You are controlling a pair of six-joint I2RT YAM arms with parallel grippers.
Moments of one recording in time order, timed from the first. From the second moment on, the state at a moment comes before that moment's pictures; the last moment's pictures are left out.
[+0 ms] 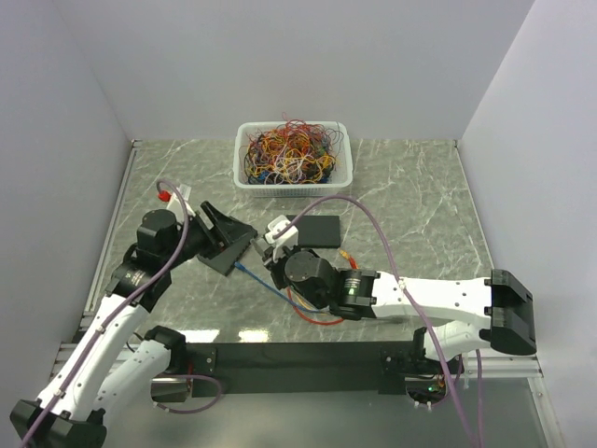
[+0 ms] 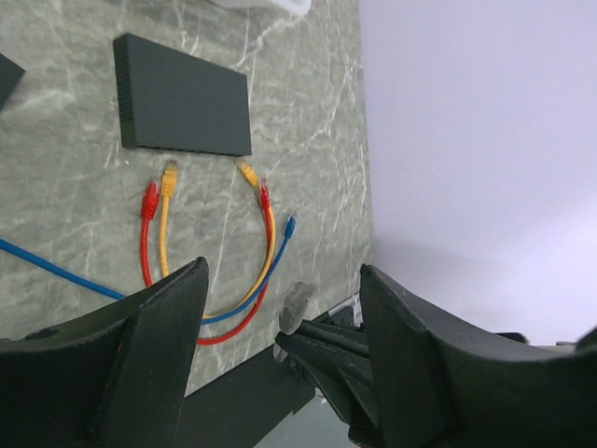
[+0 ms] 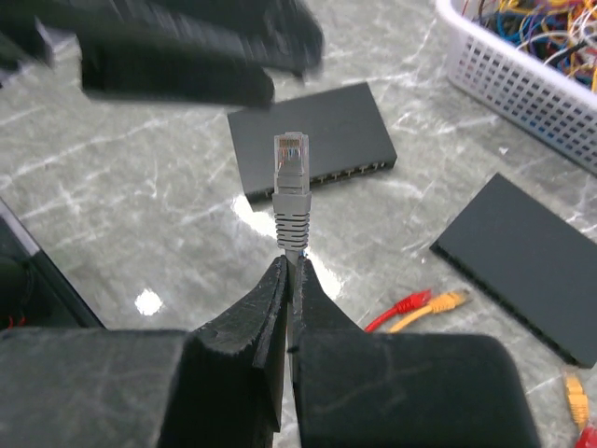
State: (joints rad) left arm -0.34 0.72 0.74 -0.36 0.35 -0.96; right arm 1.30 1.33 0.96 0.02 0.52 0.22
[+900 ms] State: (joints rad) left arm -0.56 0.88 0.78 -0.37 0.11 -0.97; right arm 1.31 1.40 1.01 0.02 0.65 0.17
